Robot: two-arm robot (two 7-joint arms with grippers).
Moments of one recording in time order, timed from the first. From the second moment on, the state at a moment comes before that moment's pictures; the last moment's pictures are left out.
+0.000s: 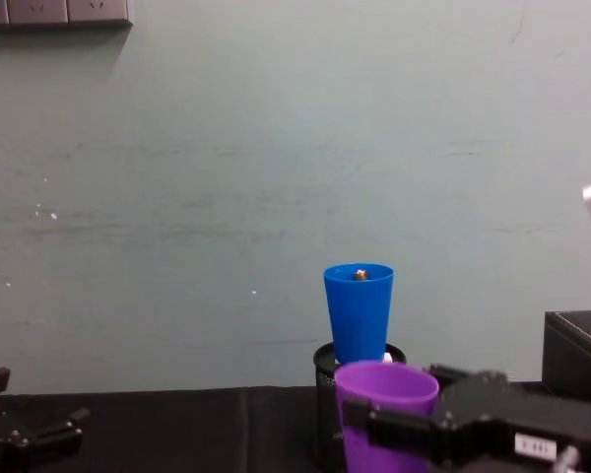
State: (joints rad) left arm -0.20 0.60 0.45 -1.41 -0.25 -0.12 0.03; right arm 0.29 0.39 -0.44 -1.36 0.39 -0.10 0.59
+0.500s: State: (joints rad) left arm -0.20 0.60 0.45 -1.41 -0.25 -0.12 0.03; right arm 0.32 0.45 -0.44 -1.49 0.45 0.01 0.58
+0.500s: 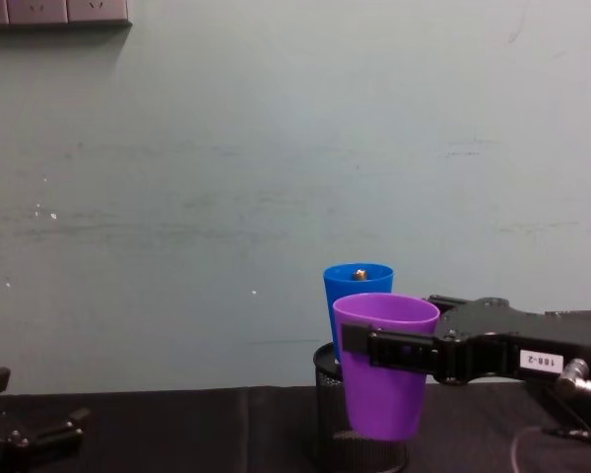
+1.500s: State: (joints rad) left arm -0.20 0.60 0.45 -1.41 -0.25 -0.12 0.03; right arm 0.34 0.46 -0.45 -1.51 0.46 0.03 0.56
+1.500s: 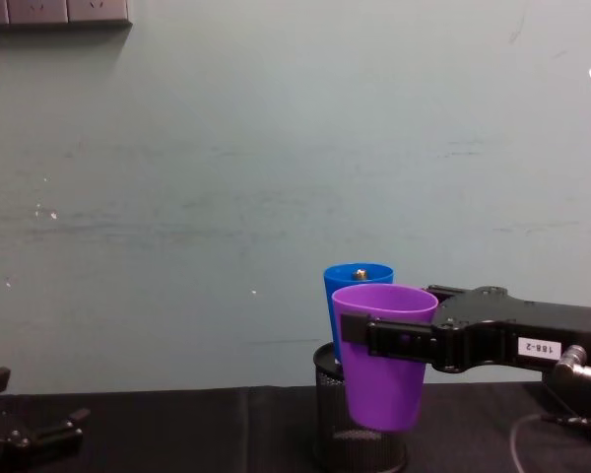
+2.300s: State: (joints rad) left arm -0.20 0.60 0.45 -1.41 -0.25 -0.12 0.03; right arm 0.34 0.46 -0.45 -1.51 0.46 0.03 0.57
